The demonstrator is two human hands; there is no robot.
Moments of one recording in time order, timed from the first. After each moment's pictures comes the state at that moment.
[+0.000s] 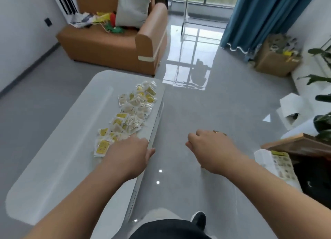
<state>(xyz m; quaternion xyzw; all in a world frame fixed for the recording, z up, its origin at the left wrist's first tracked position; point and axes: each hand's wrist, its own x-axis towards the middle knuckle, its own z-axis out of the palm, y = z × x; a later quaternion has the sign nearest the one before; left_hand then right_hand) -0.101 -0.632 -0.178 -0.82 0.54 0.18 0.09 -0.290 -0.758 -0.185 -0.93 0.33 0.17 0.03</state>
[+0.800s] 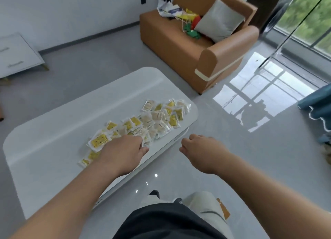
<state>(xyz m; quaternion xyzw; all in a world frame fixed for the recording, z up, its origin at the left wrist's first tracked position) -0.026 -0.827 -0.214 -0.94 0.25 0.23 -0.04 -0.111 -1.049 -0.206 -0.96 -0.02 0.27 -0.01</state>
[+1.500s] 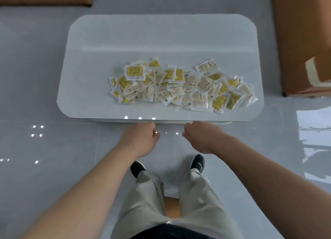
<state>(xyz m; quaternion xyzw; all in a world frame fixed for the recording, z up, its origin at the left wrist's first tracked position) -0.066 -0.926 -0.371 -0.92 -0.16 0.32 -0.17 0.016 -1.118 -0.379 -0.85 -0.32 0.41 -0.04</state>
